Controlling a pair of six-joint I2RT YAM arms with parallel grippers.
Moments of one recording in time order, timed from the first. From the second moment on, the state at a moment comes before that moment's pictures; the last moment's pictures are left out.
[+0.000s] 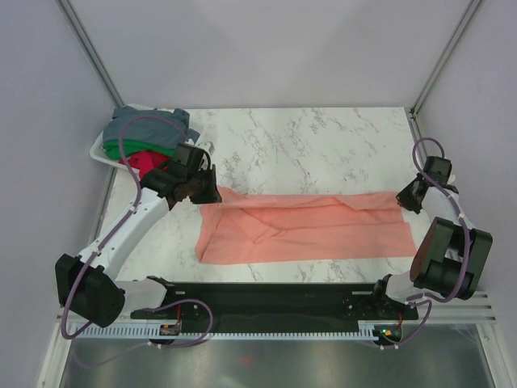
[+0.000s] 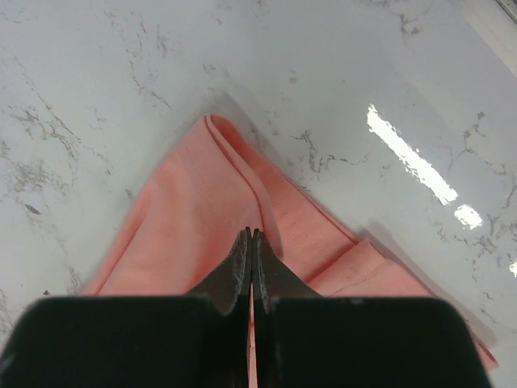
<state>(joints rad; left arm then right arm) -0.41 1.26 1.13 -0.77 0.10 -0.40 -0.39 1.45 0.87 -0.41 0.02 0.50</state>
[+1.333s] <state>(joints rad) -0.51 1.80 1.15 -0.80 -0.16 -0.64 -0.08 1.19 0.75 -0.43 0.01 0.56</state>
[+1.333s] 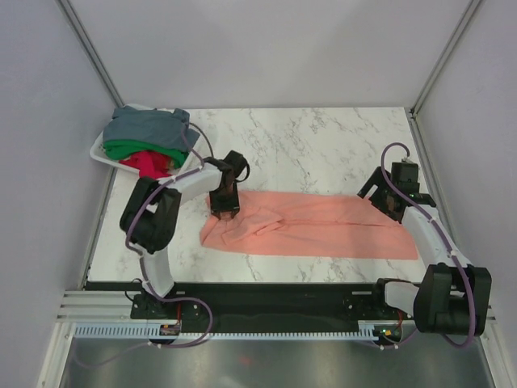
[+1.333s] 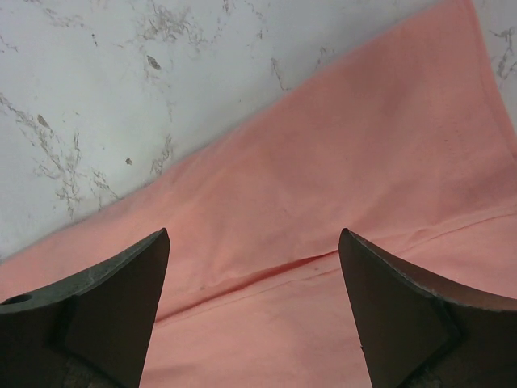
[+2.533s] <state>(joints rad) -0.43 1.10 1.18 -0.59 0.14 -0.50 0.14 1.51 0.79 -0.35 0.03 0.52</state>
